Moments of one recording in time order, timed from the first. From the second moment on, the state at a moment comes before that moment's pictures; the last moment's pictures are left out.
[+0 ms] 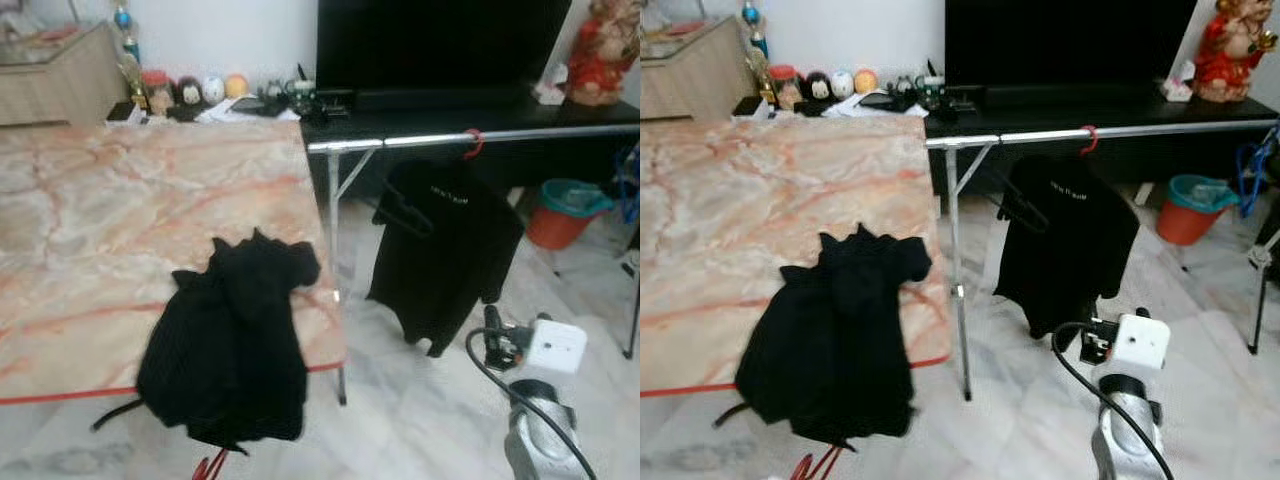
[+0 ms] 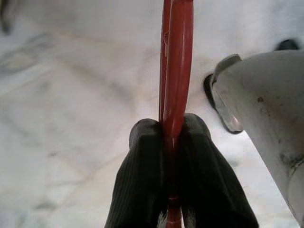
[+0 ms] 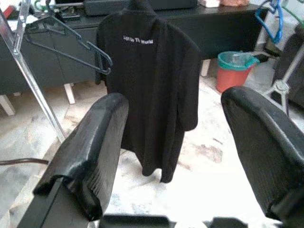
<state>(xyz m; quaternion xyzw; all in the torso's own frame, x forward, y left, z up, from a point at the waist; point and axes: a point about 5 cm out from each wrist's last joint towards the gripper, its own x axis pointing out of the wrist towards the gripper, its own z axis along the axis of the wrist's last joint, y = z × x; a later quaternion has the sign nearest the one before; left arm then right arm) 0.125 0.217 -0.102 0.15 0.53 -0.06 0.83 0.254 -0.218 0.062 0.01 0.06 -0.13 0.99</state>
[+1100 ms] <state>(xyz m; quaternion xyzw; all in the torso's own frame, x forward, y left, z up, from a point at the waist) 0.117 0.225 -0.102 0.16 0.53 -0.05 0.83 0.196 -0.202 -0.071 0.03 0.38 -0.08 0.92</state>
